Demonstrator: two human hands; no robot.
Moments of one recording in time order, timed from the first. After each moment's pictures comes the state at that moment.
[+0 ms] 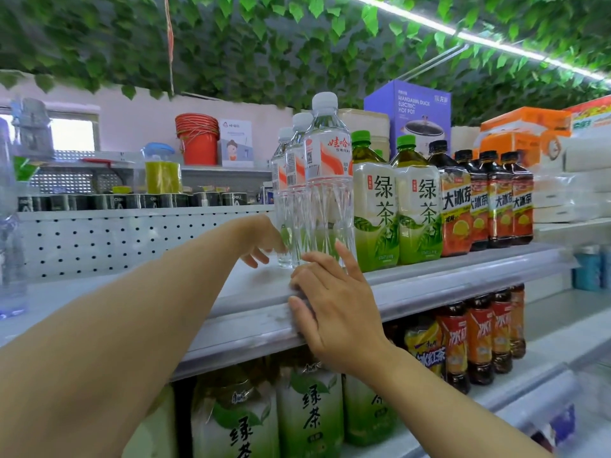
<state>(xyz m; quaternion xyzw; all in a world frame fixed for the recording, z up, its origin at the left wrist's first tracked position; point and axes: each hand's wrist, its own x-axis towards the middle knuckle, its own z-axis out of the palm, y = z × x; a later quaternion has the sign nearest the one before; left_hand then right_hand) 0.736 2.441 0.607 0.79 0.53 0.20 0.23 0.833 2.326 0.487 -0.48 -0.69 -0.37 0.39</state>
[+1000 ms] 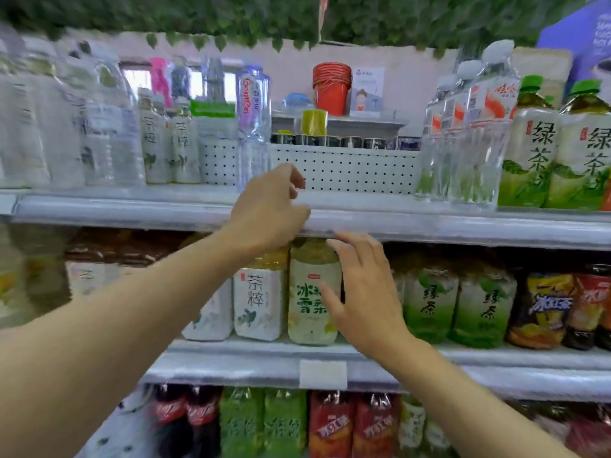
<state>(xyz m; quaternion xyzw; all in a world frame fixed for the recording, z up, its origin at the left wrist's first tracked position) 0.514 2.242 0.527 0.72 0.53 0.44 0.00 0.664 2.243 0.421 -0.46 -0.75 -0.20 0.42</state>
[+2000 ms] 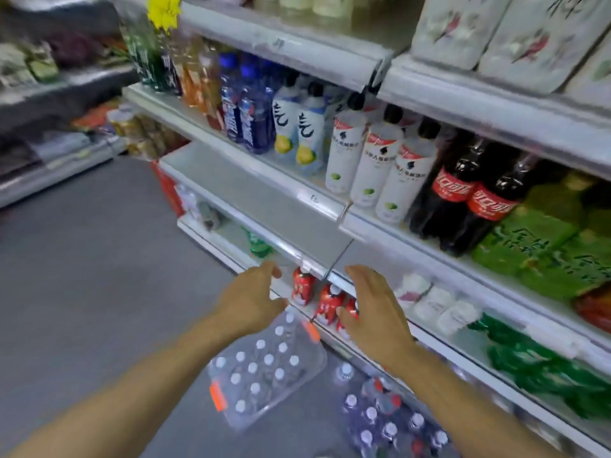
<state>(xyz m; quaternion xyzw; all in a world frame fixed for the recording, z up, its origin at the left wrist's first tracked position) 0.175 2.031 0.109 0.45 0.84 0.15 0.27 0.359 2.130 0.079 -0.36 -0.90 0.20 0.15</state>
